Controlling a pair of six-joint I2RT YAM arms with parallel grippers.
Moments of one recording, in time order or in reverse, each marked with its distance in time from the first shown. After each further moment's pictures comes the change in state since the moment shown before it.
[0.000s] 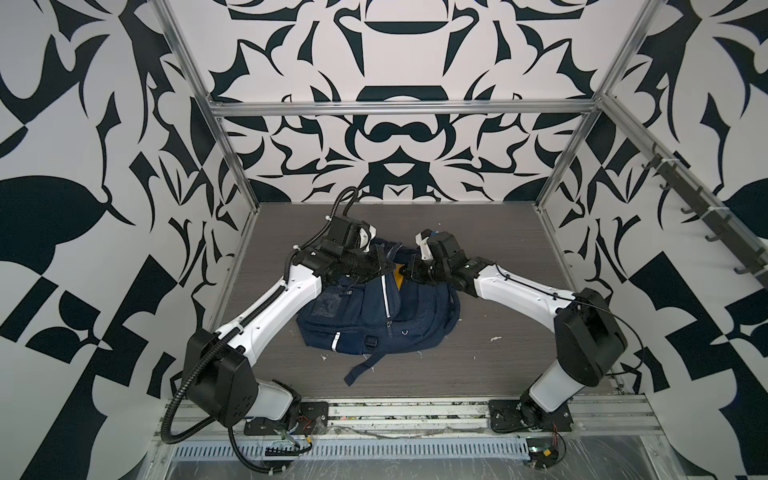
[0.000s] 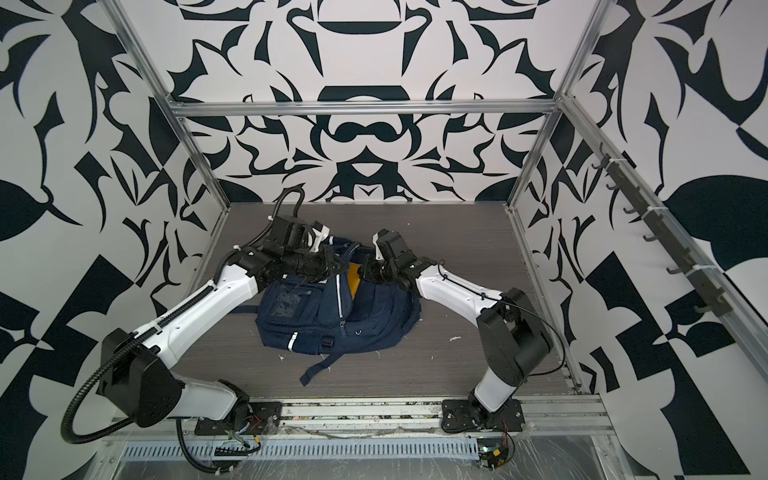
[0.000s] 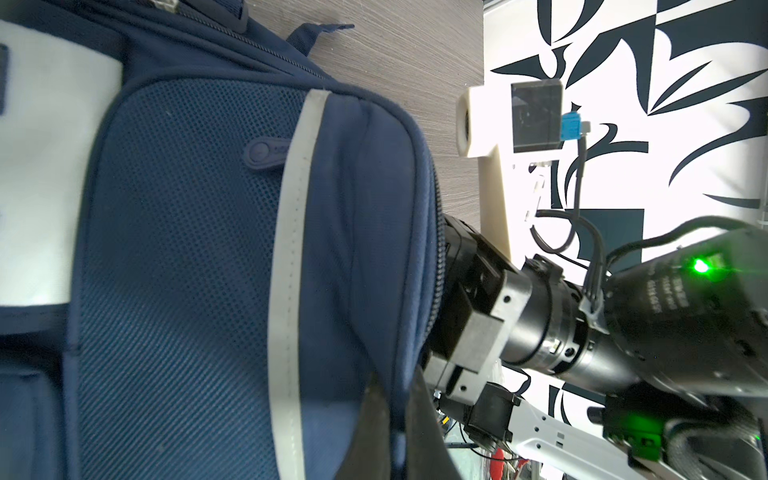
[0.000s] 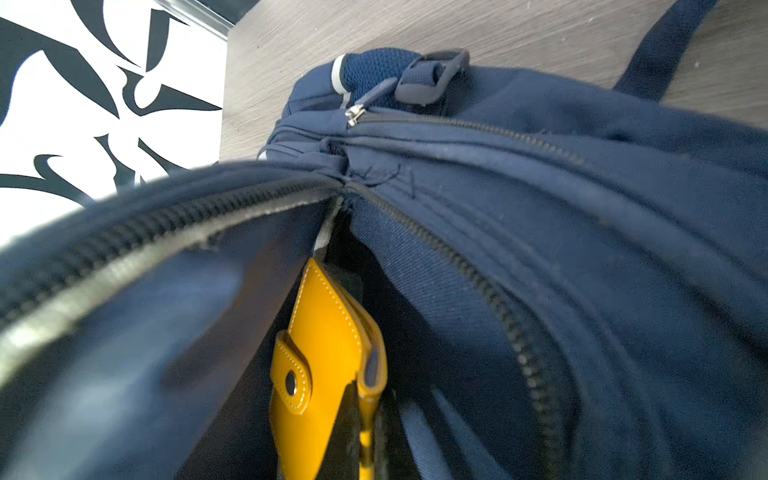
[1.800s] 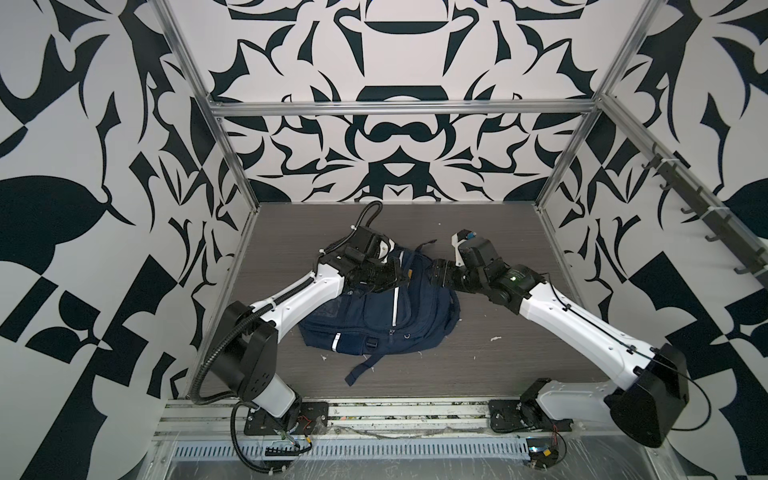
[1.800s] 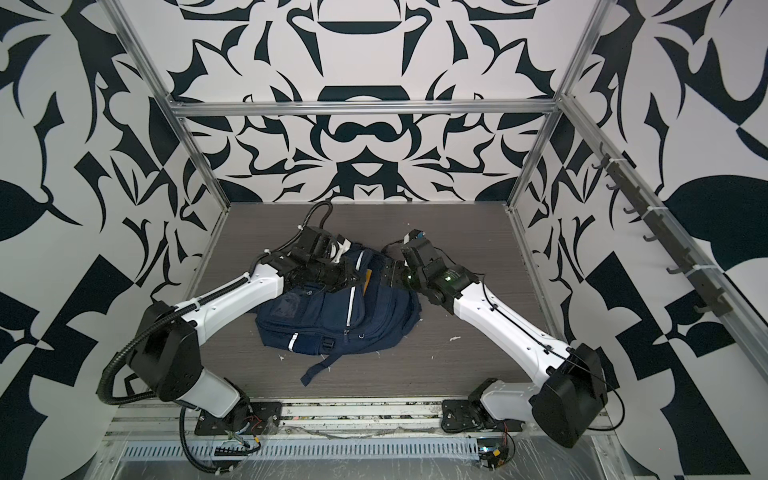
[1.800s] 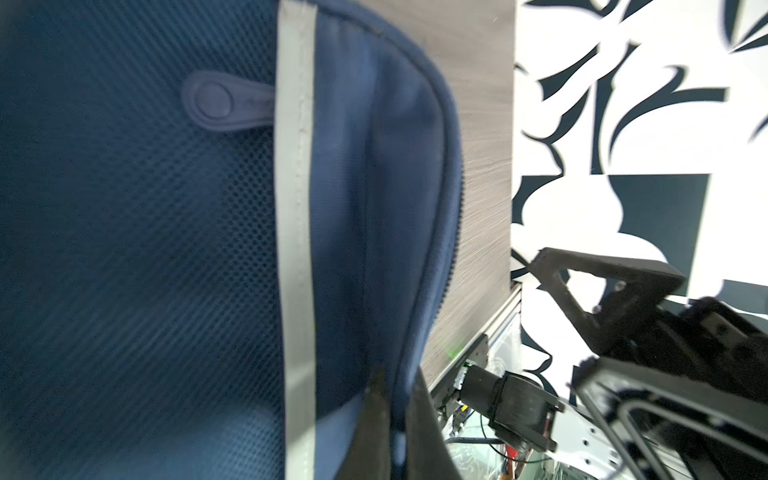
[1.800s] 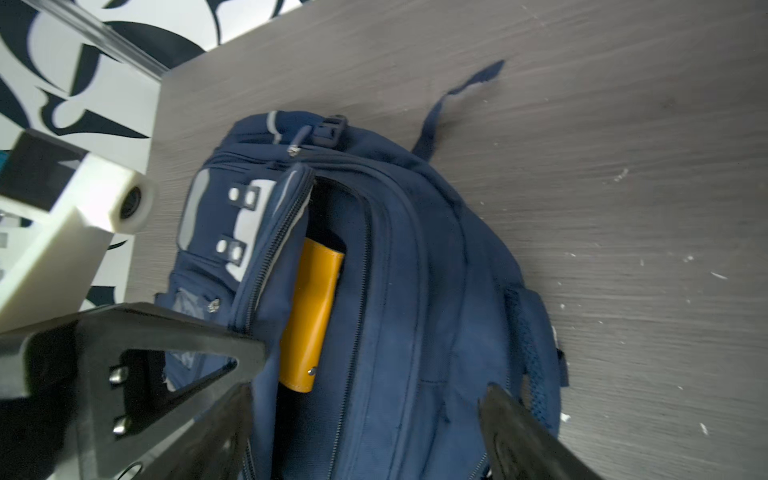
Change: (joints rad) left arm -0.098 0.173 -0.045 0.122 0.006 0.002; right arm -0.014 -0.368 -0.075 -0.374 0.282 -0.098
